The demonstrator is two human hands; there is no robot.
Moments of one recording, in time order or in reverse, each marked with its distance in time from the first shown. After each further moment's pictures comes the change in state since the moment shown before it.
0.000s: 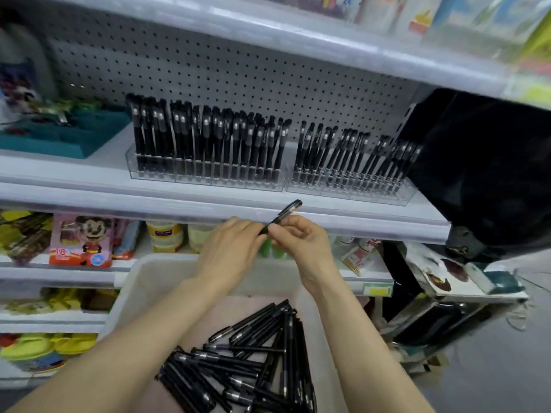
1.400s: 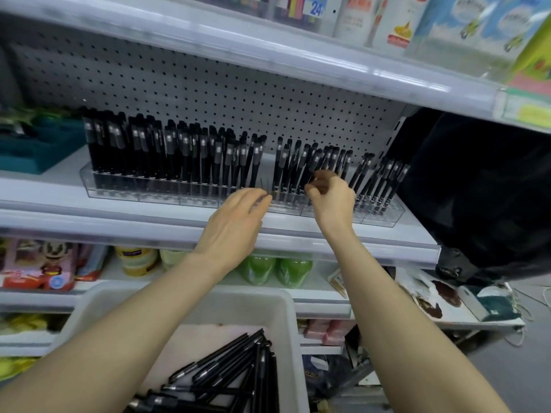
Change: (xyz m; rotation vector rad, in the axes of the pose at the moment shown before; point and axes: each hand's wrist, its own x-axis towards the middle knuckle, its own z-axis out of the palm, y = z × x) left_hand 0.093 0.017 0.022 0.128 0.069 0.110; right_hand 0.128 -0.066 -0.066 -0.882 0.360 -0.361
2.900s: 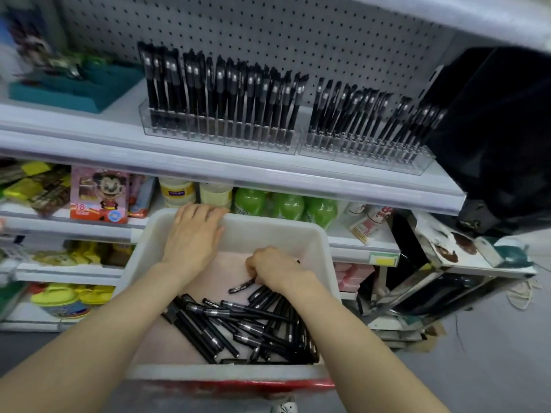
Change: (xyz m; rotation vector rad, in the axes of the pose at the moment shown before) left_hand -0.177 -0.060 -0.005 0.019 -0.163 -0.263; right_hand -0.219 0.001 0.090 -0.693 -1.062 -0.466
